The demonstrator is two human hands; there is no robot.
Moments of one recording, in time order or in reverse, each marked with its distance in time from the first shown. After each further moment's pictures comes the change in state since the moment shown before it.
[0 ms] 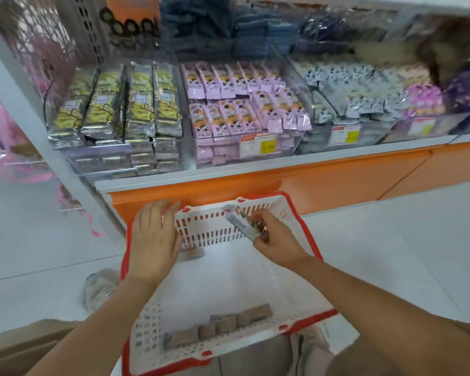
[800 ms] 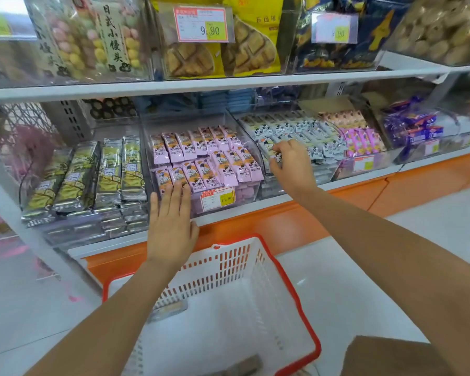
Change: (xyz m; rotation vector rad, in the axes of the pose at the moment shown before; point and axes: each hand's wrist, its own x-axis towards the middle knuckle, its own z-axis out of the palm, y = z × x) left_hand 0.130 0.091 -0.032 0.225 -0.061 0.057; right_hand 0.090 -0.044 -0.211 -0.458 0.695 -0.068
